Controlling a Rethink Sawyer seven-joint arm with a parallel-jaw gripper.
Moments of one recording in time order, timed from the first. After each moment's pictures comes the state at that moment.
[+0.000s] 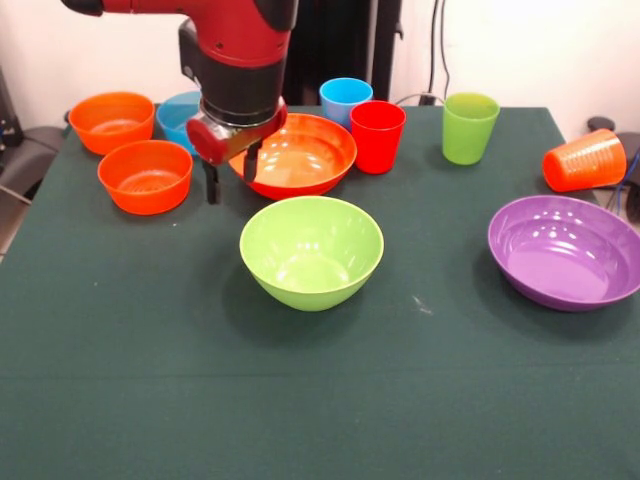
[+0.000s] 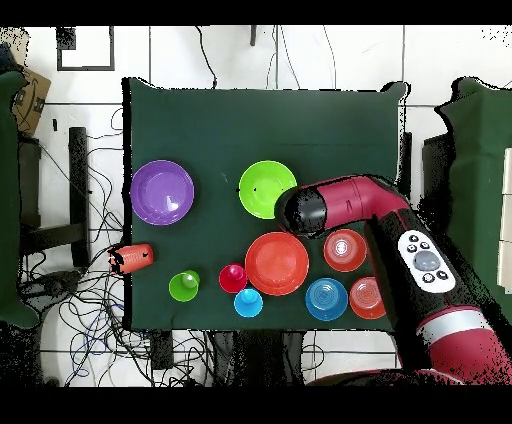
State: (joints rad) arm -0.69 -0.59 0.51 1.63 -0.79 0.85 1.15
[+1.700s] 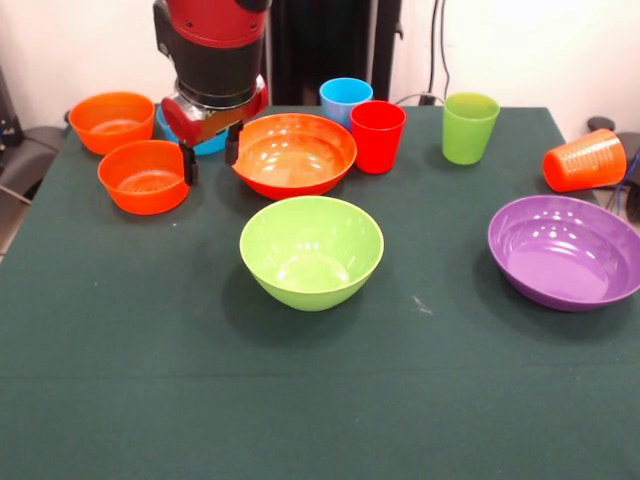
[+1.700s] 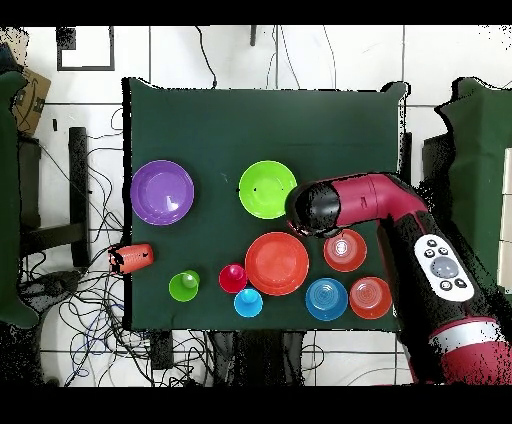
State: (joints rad) arm -0.72 -0.62 0.51 1.62 -0.75 0.92 1.15
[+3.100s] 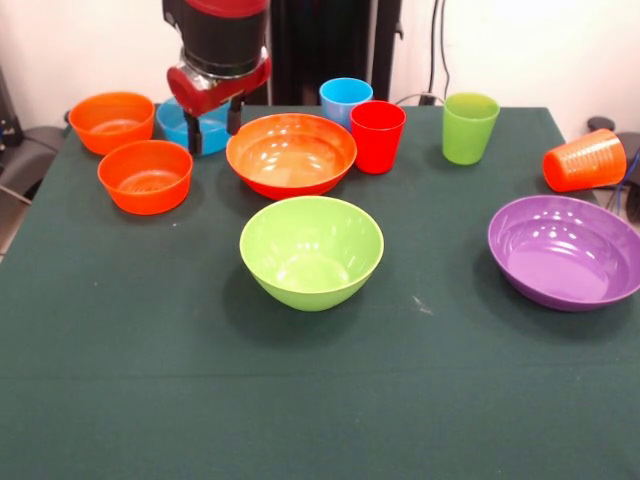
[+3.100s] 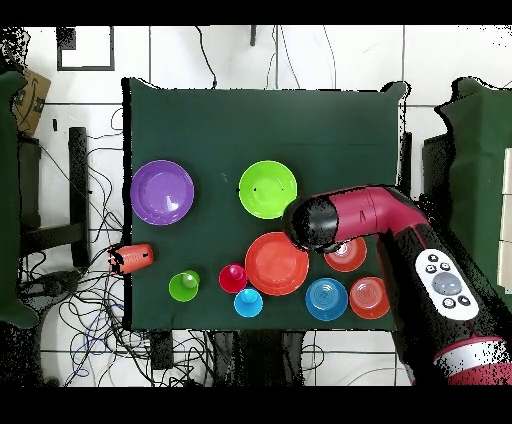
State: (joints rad) arm -0.72 -0.69 0.51 1.72 -0.75 0.92 1.15
